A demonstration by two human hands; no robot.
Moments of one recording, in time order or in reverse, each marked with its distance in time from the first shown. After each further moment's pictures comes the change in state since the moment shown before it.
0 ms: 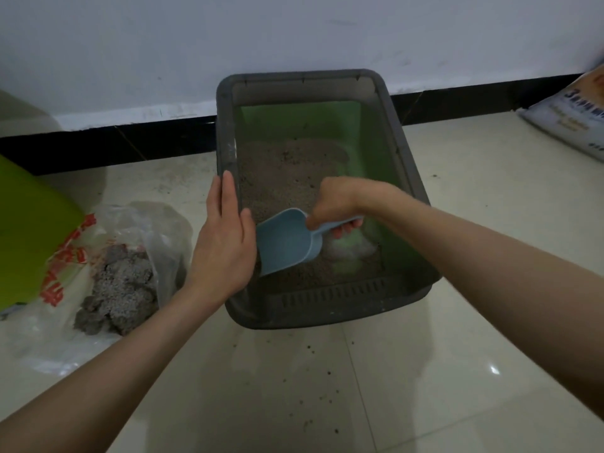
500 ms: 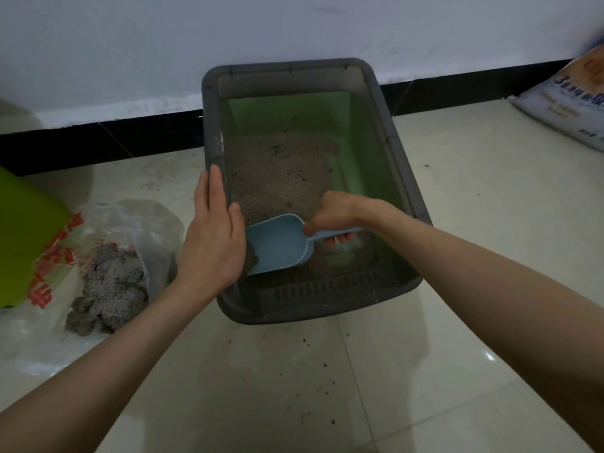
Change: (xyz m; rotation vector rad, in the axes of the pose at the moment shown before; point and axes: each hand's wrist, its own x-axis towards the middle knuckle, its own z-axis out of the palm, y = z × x) left_hand 0.001 0.000 0.000 0.007 0.004 0.009; right_hand 0.017 0.025 0.030 0.217 -0.023 0.013
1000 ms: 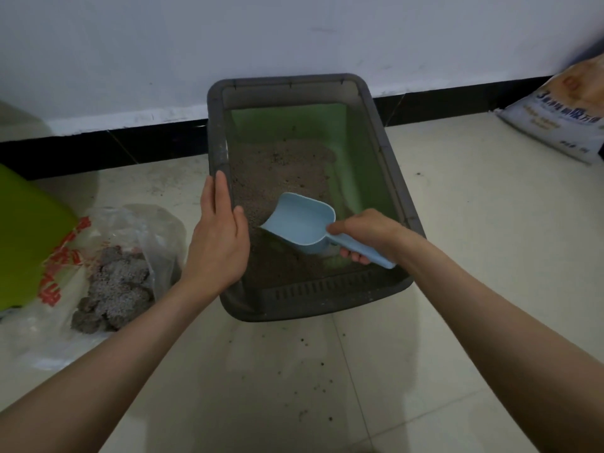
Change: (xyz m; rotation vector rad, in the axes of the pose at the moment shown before) left_hand -0.002 0.002 -0.003 0.015 -0.026 -0.020; right_hand -0.046 0.025 0.016 0.555 0.176 0.175
